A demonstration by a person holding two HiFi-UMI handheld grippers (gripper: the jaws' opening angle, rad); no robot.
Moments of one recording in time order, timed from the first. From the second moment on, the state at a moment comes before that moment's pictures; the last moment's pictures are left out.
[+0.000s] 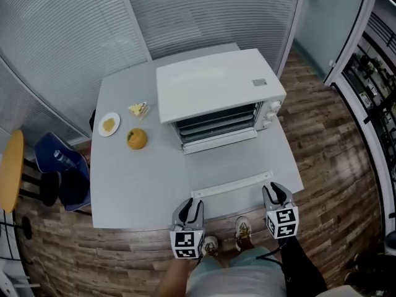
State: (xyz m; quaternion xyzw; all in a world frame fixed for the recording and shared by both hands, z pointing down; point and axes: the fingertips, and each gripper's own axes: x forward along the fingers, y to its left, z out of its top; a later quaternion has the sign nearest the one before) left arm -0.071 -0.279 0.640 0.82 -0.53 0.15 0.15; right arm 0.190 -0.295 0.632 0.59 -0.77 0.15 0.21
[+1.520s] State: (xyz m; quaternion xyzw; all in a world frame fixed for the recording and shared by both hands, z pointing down) left arm -0.062 -0.302 0.726 0.74 -0.59 0.21 0.24; right arm 0.208 -0.331 0.709 0.55 -0.77 0.22 0.25
